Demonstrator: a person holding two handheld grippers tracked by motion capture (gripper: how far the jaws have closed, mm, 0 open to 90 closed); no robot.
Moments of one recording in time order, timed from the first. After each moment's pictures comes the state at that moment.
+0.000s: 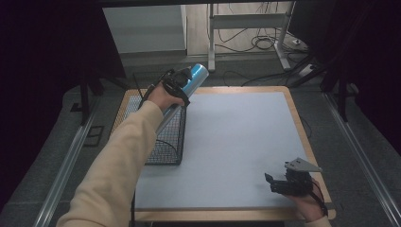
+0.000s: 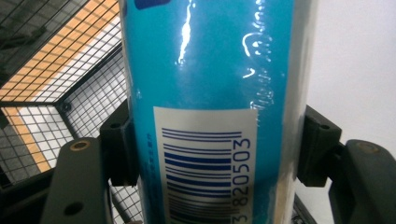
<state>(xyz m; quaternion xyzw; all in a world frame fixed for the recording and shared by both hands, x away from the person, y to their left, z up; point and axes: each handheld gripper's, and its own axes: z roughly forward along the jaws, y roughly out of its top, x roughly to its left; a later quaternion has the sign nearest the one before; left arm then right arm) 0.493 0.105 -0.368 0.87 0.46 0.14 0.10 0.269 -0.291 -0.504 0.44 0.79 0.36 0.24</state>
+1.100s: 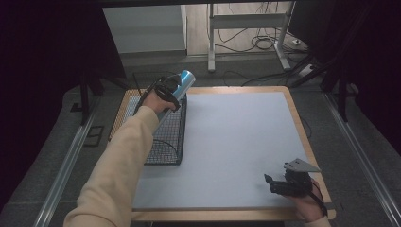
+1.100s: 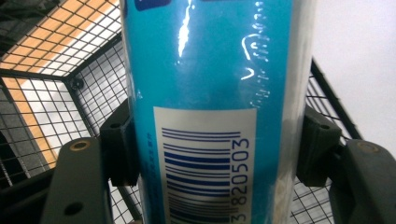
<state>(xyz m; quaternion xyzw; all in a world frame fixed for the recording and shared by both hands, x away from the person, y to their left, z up) 0.516 0.138 -0.415 0.86 0.49 0.14 0.07 0.268 -0.290 -0.506 0.44 0.79 0.35 0.24</state>
